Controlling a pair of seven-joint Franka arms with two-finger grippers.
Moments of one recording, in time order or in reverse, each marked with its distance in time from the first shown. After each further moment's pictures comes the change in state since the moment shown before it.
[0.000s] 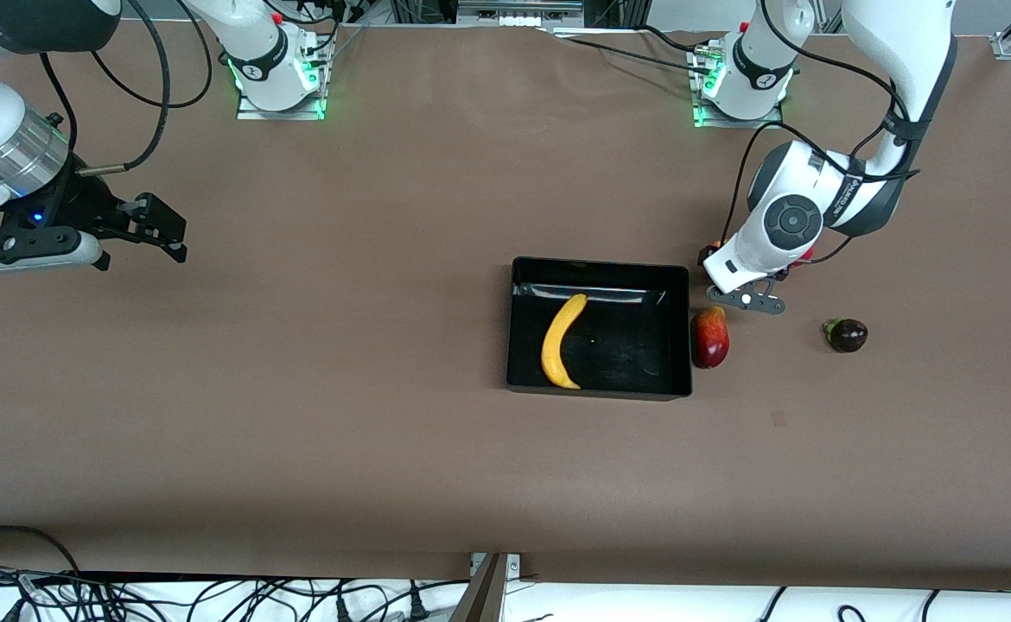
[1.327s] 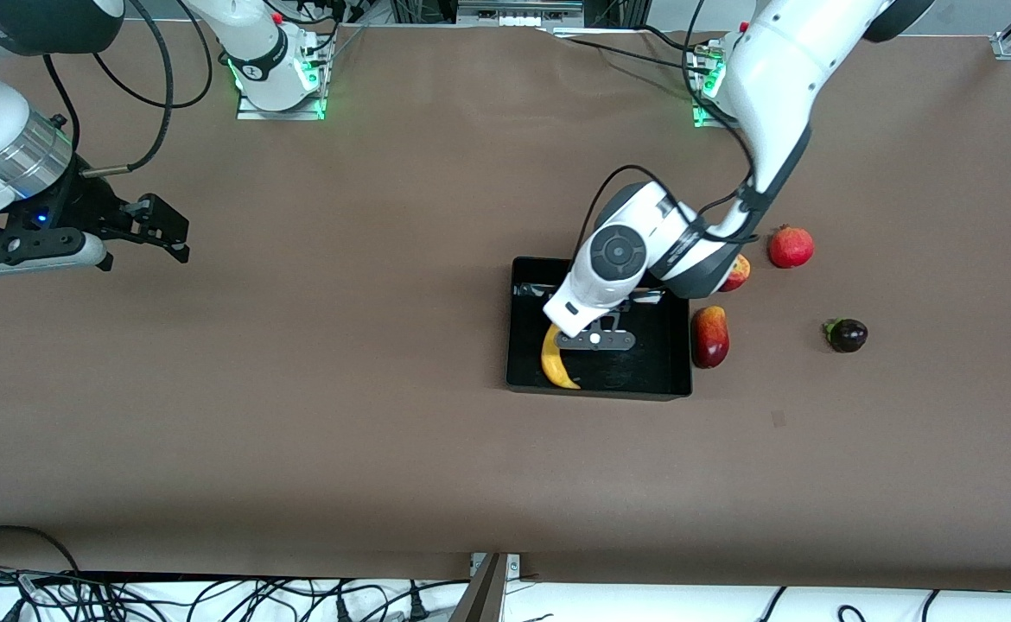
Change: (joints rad) left arm -0.240 0.457 -0.197 0.648 -0.021 -0.094 -0.563; right arm 0.007 0.003 0.001 -0.001 0.000 0.000 0.000
